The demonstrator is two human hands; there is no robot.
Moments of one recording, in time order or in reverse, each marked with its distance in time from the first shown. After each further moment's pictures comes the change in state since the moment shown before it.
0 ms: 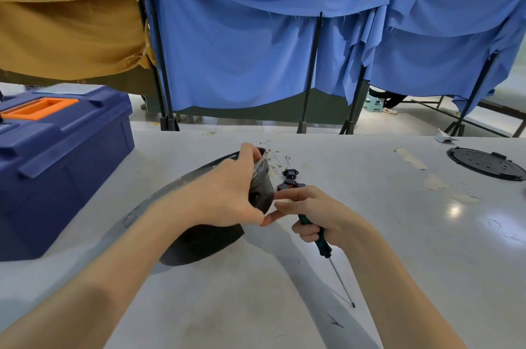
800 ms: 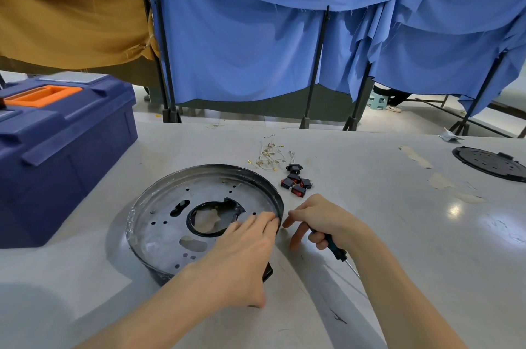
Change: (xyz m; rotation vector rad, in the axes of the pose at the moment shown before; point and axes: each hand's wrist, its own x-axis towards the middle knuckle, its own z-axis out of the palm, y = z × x) left_hand -0.032 -0.013 0.092 0.418 -0.105 0.091; right_hand 0.017 0.023 -0.006 -0.273 0.197 0.271
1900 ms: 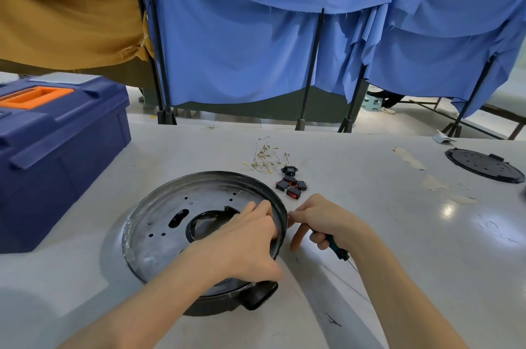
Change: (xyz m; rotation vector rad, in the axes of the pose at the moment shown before) left_hand 0.023 -0.002 -0.023 -0.141 -0.087 -0.031; right_hand -0.009 -0.004 -0.007 -0.044 0.023 -0.001
